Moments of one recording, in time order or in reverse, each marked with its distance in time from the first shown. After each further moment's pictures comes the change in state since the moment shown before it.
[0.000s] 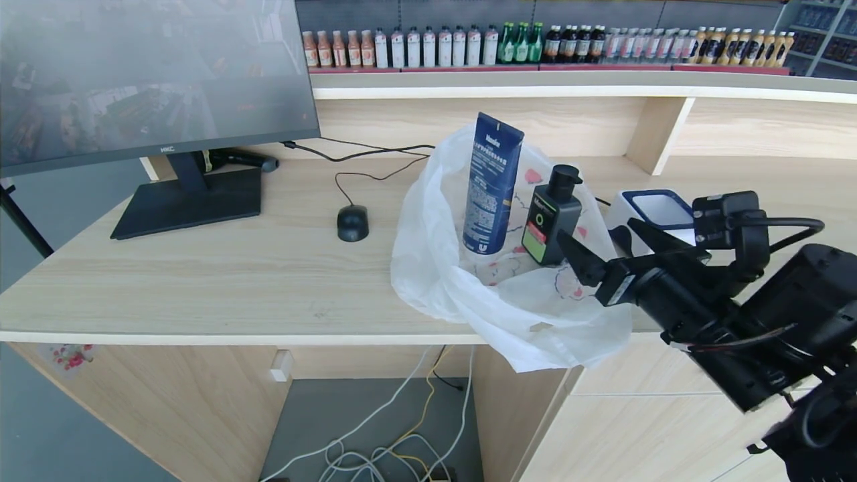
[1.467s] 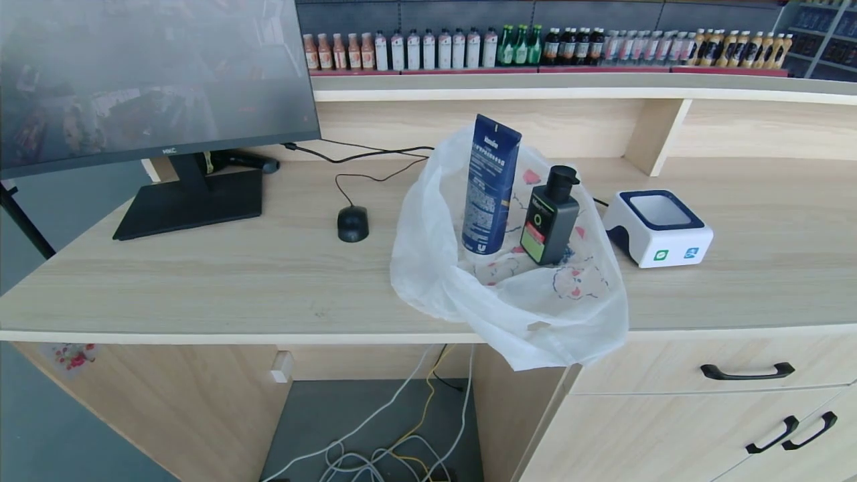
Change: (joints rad) left arm -0.001 0.000 0.000 0.000 0.000 0.003; right arm 0.087 -1.564 0.415 1.506 0.085 -0.022
